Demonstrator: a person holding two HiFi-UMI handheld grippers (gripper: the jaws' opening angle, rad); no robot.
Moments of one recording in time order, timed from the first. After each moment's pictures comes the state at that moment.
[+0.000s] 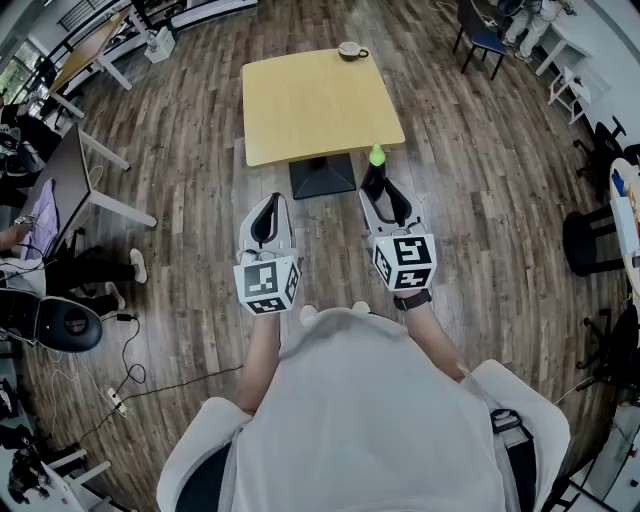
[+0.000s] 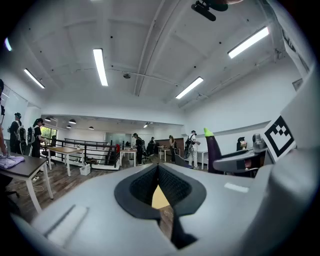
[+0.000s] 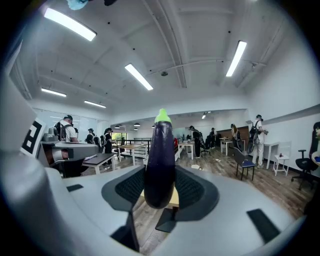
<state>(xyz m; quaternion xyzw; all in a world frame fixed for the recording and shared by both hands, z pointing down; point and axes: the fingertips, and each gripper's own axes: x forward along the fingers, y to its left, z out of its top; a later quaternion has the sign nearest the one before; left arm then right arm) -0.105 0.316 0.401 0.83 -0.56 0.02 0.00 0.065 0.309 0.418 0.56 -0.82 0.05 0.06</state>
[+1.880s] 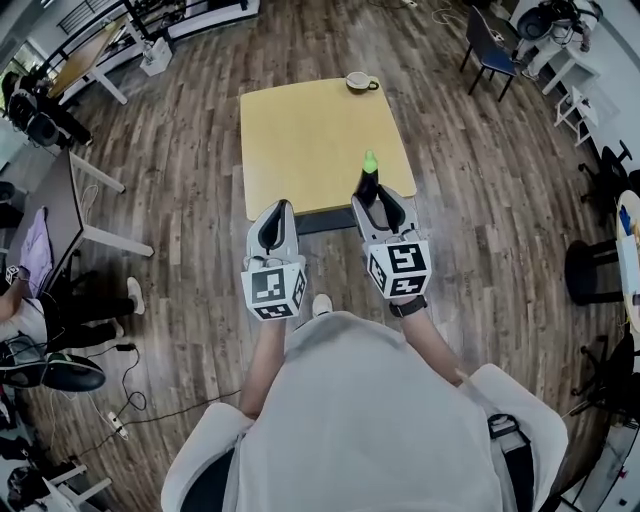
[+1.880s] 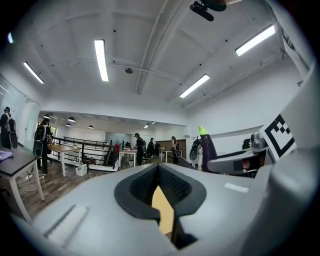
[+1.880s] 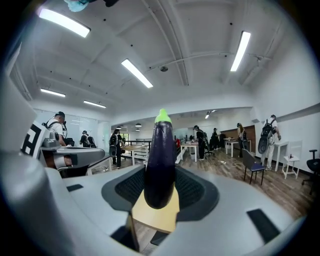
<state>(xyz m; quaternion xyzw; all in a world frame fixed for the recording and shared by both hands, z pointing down) -0.099 0.124 0.415 0.82 -0.57 0.01 0.01 0.046 0.115 0.423 0.54 -0.84 0.04 0.06</state>
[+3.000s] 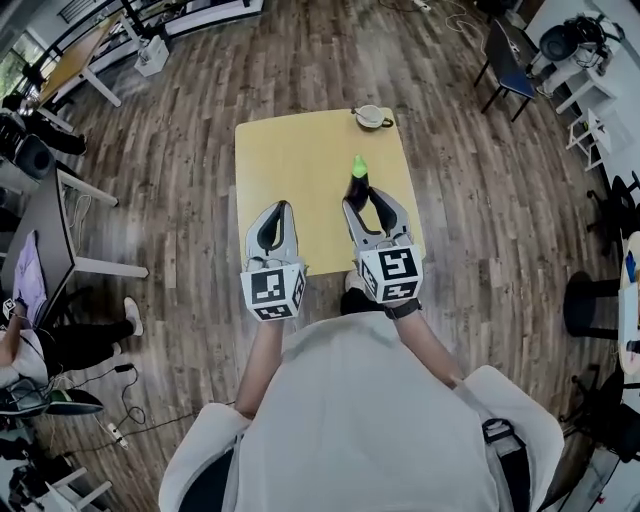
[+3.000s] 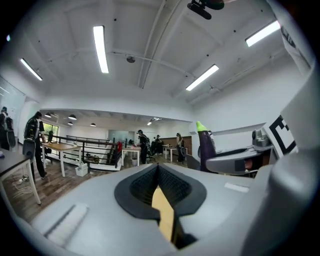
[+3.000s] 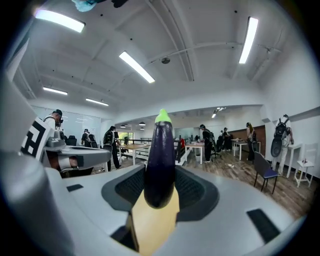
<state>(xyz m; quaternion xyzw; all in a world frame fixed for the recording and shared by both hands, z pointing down) -0.091 -0.107 0.435 0.81 -0.58 0.03 0.03 0.037 -0.116 0.437 0.52 -0.85 0.04 0.07</state>
